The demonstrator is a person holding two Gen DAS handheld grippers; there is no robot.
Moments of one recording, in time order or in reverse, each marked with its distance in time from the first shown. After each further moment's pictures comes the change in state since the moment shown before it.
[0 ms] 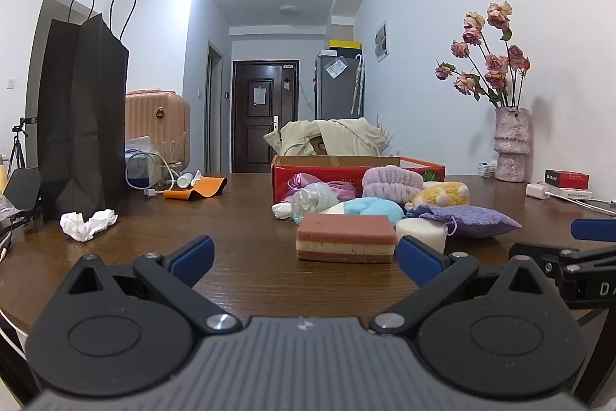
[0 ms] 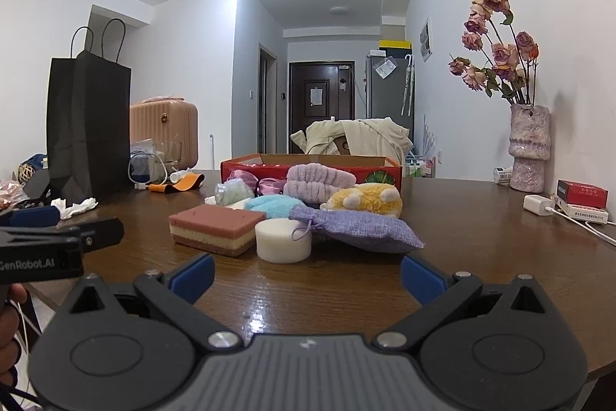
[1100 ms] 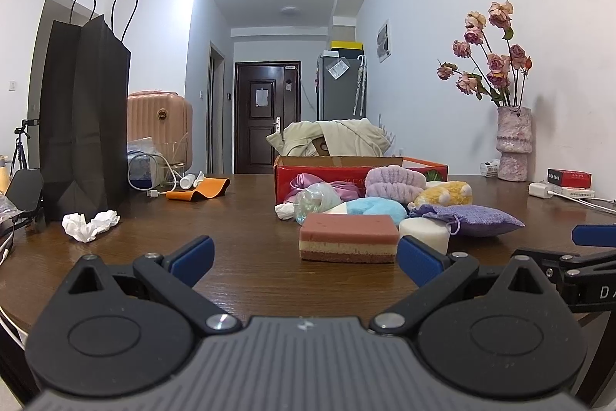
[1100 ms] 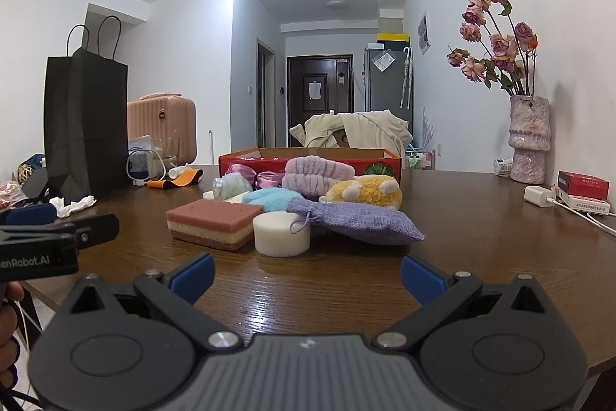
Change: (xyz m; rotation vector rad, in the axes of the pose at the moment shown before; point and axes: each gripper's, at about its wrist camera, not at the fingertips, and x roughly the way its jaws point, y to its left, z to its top) left arm 0.002 0.003 -0.002 0.002 0.000 0.006; right arm 0.004 -0.003 -0.003 0.016 0.023 0.003
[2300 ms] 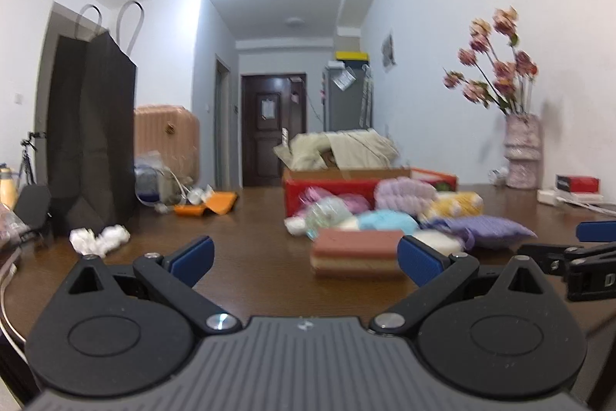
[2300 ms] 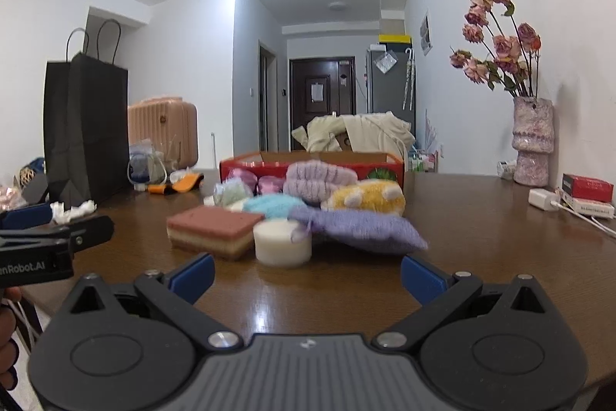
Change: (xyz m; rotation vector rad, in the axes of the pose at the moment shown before) left arm 0.004 0.004 0.008 0.013 -0.047 0.040; right arm 0.009 -0.002 0.010 0.009 -0.025 0.017
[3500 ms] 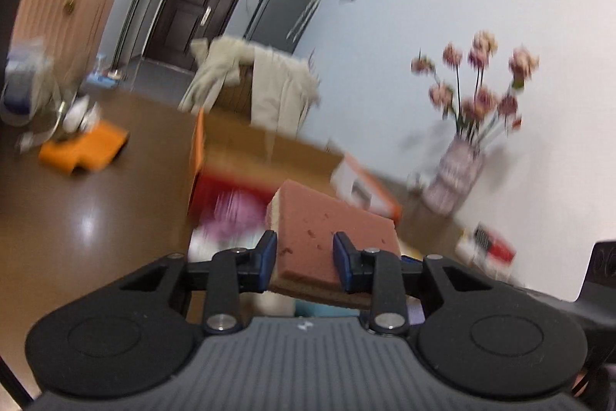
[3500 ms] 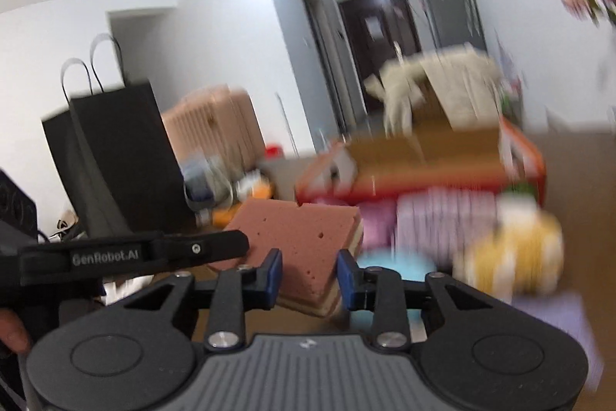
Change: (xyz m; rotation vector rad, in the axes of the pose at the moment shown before) left arm 0.201 0.069 0.114 -0.366 0.361 -0.420; right arm 0.157 0.024 0.126 0.150 0.197 0.285
